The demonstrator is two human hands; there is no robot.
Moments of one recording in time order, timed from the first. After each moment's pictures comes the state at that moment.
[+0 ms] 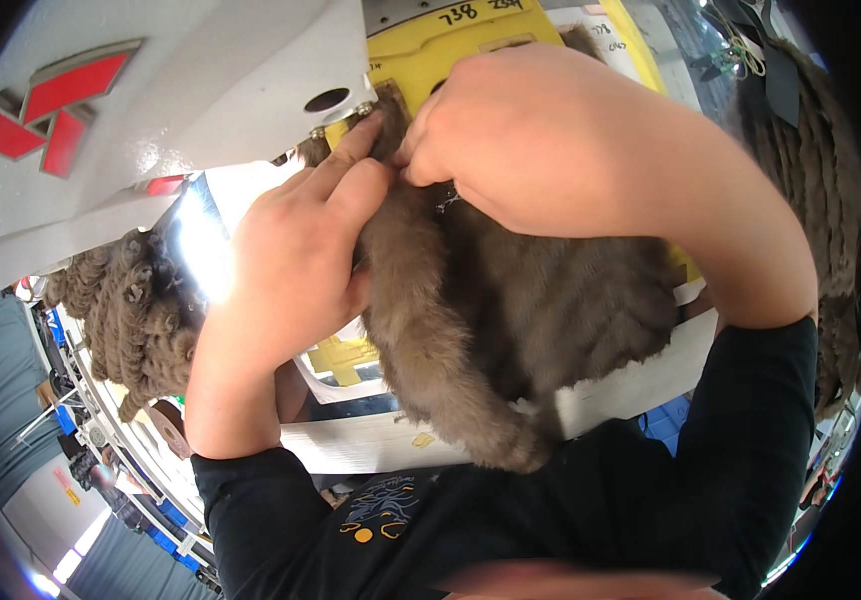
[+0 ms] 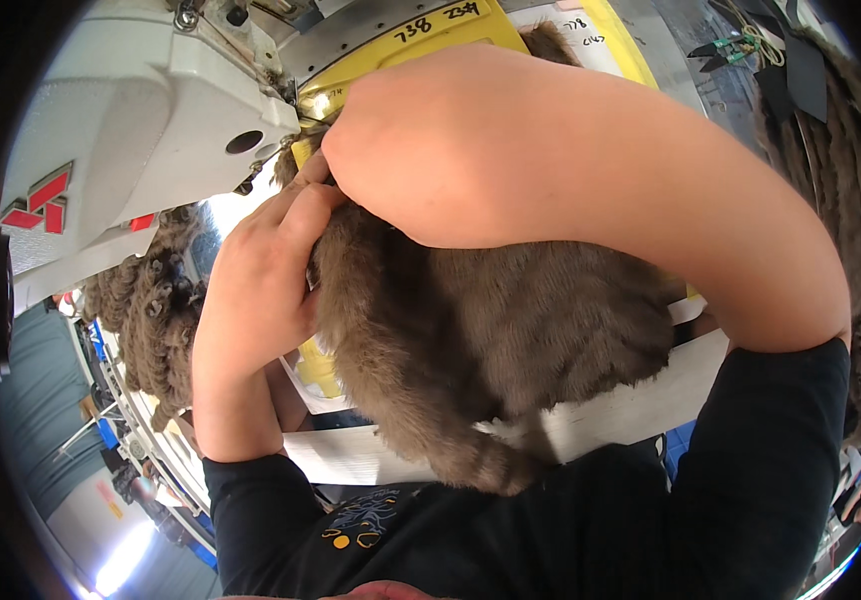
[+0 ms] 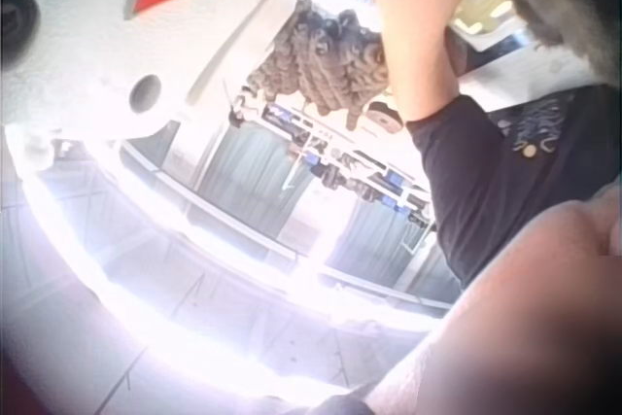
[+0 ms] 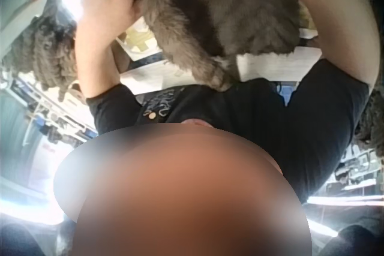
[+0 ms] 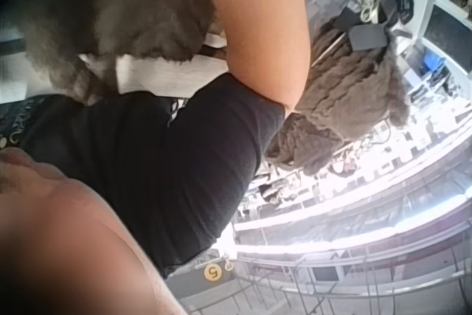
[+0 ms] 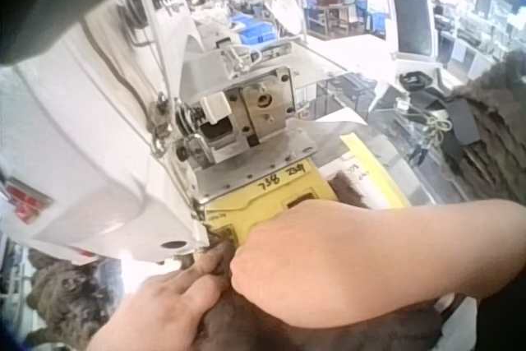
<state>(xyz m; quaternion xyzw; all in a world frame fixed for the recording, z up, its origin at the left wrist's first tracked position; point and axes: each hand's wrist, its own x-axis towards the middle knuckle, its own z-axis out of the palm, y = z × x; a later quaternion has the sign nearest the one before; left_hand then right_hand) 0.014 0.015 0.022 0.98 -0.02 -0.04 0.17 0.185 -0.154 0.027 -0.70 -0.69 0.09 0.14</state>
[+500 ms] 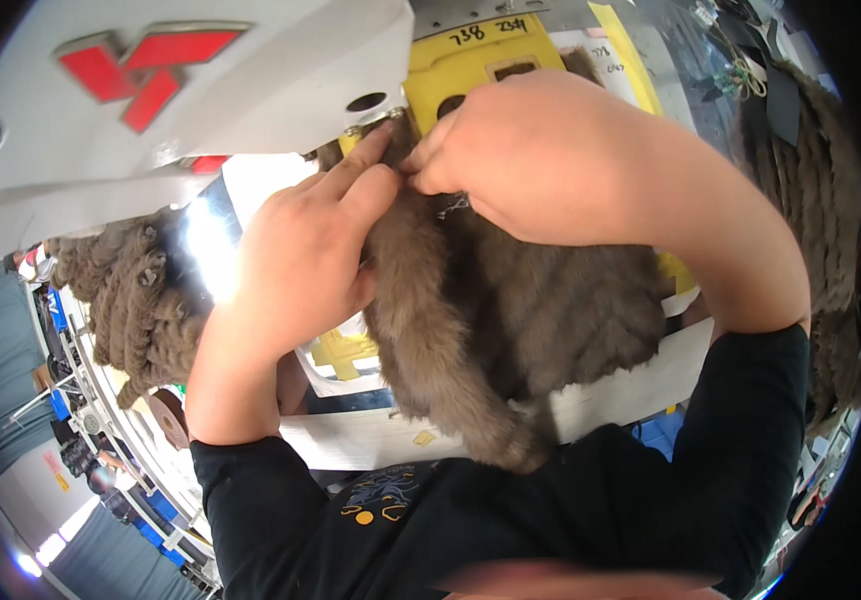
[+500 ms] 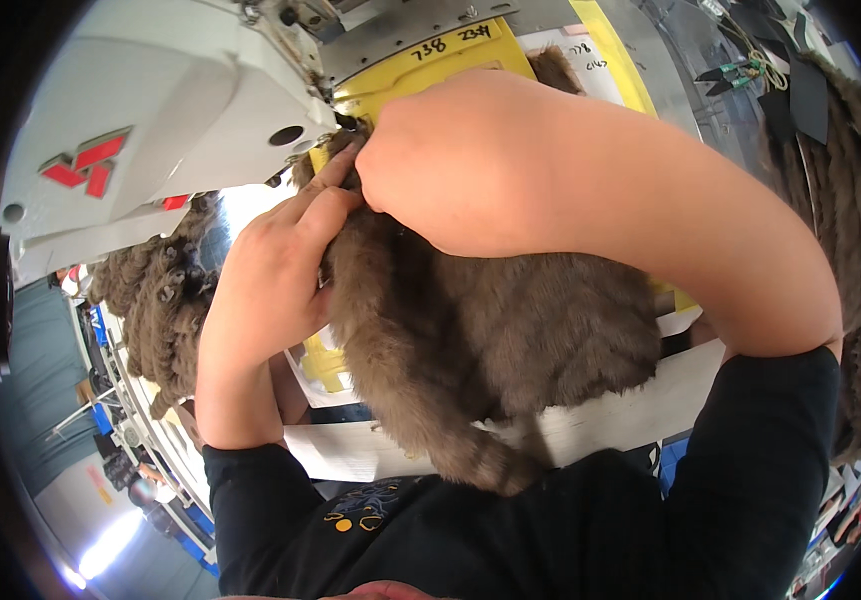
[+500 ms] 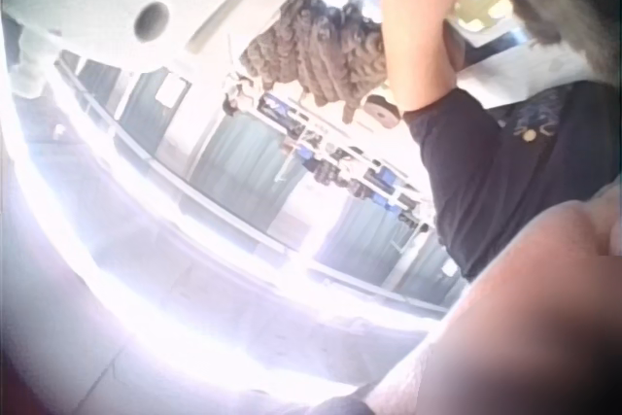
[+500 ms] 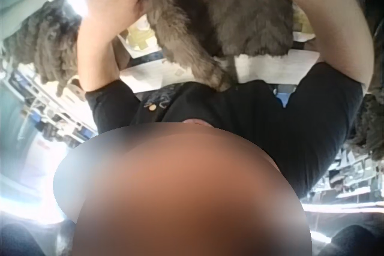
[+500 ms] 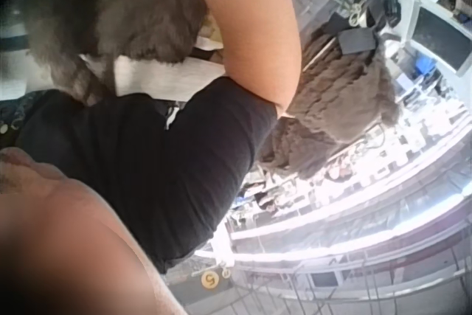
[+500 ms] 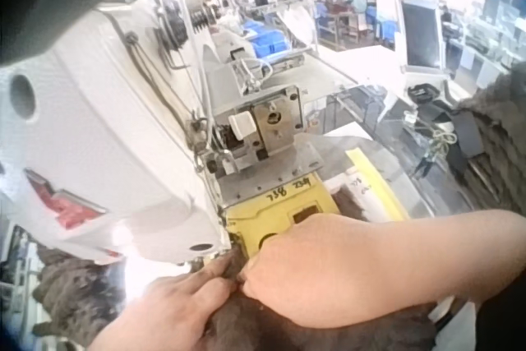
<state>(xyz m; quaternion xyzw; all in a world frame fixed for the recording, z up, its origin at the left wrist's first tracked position) 0.010 0.021 0.026 0.99 -0.03 -0.03 0.15 0.188 -0.148 0.035 -0.69 -0.70 0.16 0.03</state>
